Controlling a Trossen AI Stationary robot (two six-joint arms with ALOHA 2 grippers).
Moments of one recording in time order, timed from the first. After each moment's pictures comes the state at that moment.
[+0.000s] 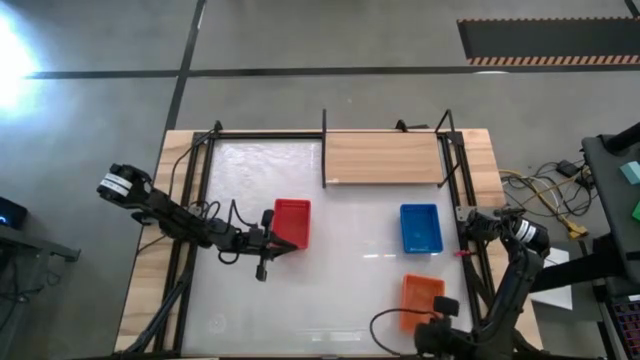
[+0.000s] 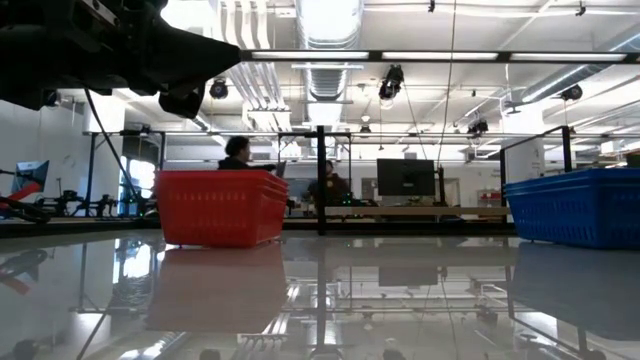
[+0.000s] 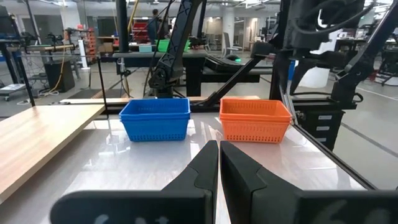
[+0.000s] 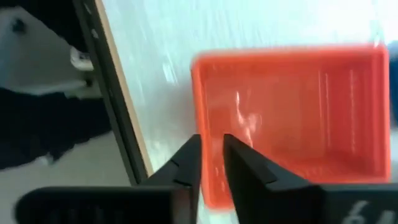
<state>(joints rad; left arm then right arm) -0.37 1.43 0.28 1.20 -0.30 -0.02 1.08 1.94 1.66 -1.28 0.26 1.32</state>
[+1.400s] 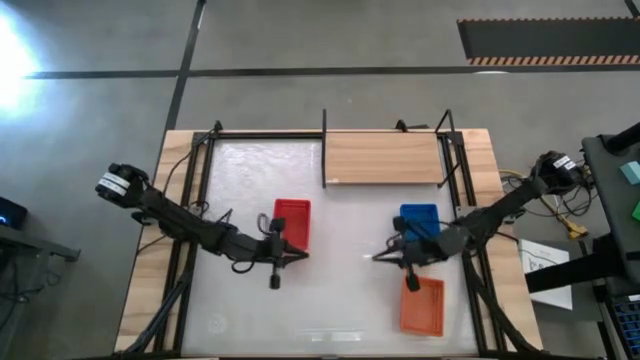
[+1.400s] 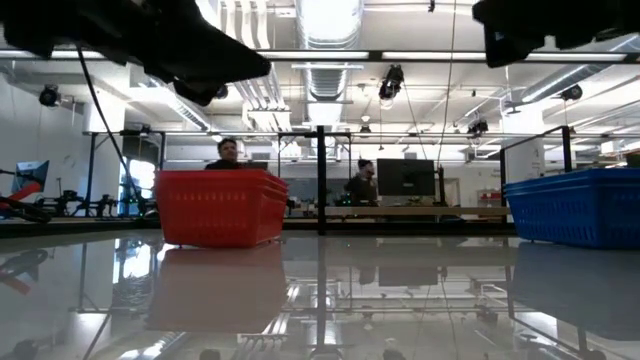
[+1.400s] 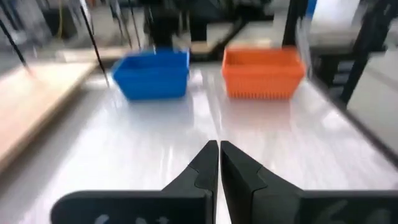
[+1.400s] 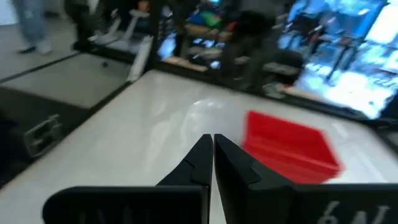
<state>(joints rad) -0.41 1.41 0.55 0.63 -0.38 -0.08 0.53 1.16 0.39 0.62 0.33 -0.14</state>
